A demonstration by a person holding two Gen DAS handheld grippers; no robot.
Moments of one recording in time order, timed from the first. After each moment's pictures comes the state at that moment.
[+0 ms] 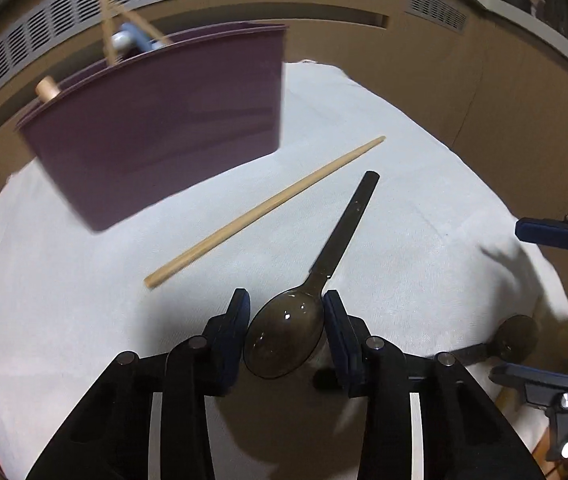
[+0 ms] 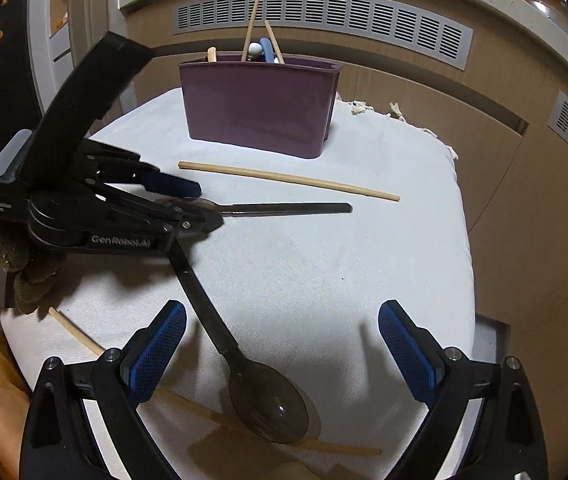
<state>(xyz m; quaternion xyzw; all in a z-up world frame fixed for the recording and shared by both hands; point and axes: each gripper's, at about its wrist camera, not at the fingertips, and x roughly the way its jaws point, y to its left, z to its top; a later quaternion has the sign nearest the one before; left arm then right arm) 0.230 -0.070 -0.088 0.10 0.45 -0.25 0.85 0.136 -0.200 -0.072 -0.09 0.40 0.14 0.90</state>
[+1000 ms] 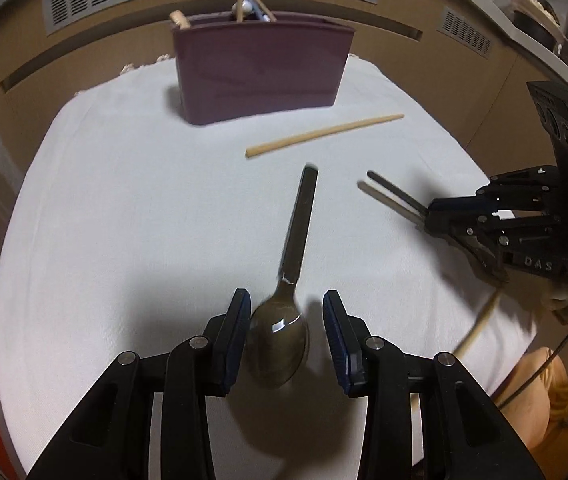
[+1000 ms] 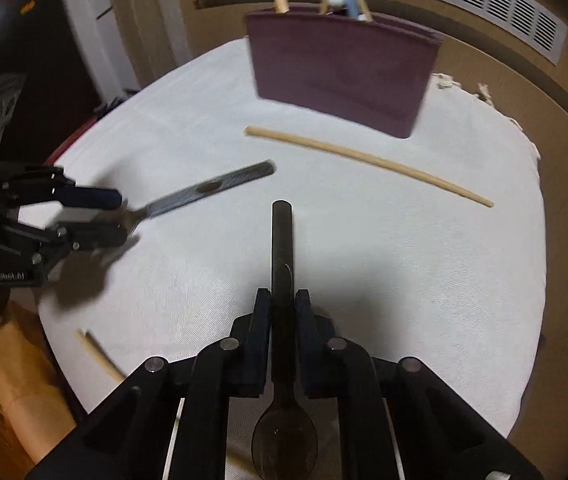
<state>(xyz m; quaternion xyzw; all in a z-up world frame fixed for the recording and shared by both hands) 0.158 0.019 -0.071 0.05 0.48 -0.21 0.85 0.168 -0.168 -0.080 -0.09 0.48 0.23 0.84</state>
